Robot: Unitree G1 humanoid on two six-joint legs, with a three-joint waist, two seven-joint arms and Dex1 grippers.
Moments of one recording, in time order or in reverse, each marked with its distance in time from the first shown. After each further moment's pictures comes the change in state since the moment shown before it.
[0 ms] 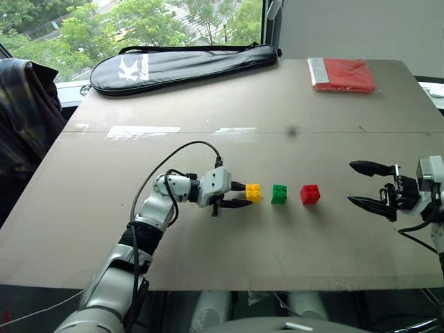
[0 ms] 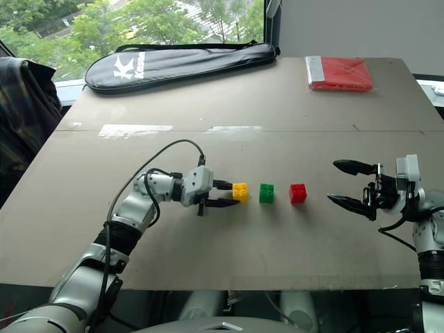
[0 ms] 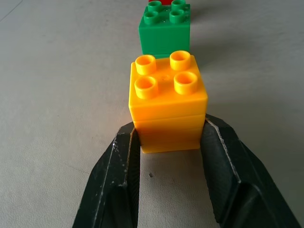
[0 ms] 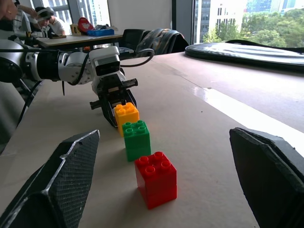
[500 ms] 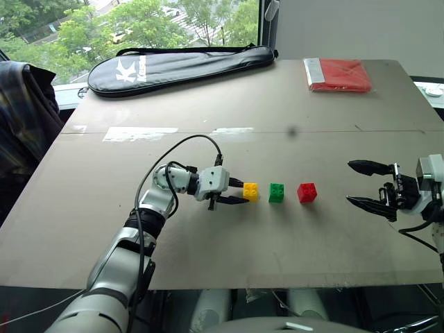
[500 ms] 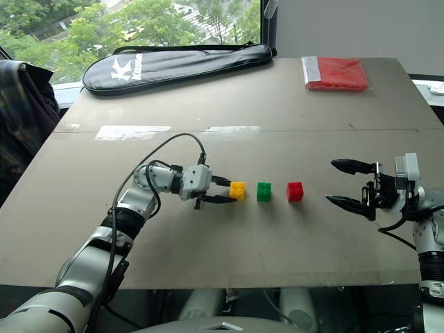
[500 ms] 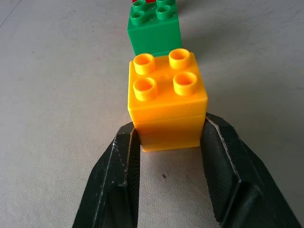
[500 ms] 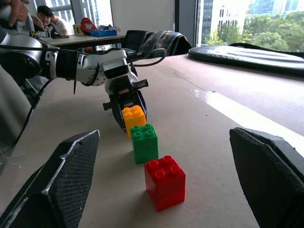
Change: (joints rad) left arm -0.106 -0.013 -0.014 0.223 0.019 -0.199 -0.072; right arm 0.004 0.001 -0.003 -0.054 0.000 0.032 -0.011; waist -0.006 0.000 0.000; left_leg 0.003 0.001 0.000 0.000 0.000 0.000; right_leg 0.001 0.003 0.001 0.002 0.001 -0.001
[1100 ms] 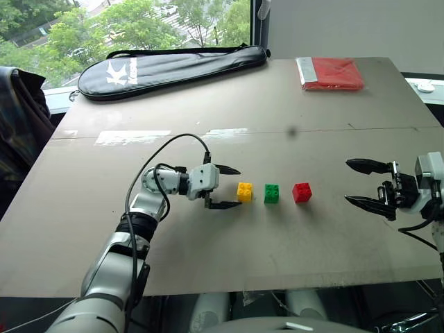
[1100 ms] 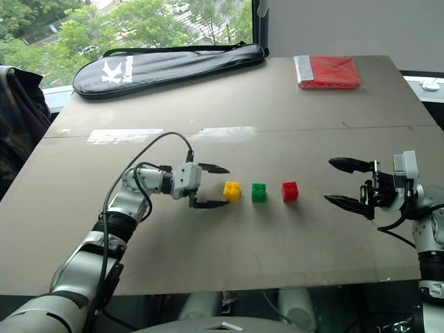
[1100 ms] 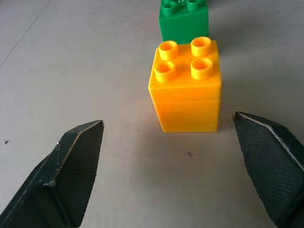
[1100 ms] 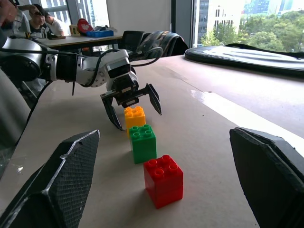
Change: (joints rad) left arm 0.134 0.073 0.088 -0.139 -0.035 0.031 0.029; right arm 0.004 0.001 0.000 -0.051 0.000 0.041 -0.018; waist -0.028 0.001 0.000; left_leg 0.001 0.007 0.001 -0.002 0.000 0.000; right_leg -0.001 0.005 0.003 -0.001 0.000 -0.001
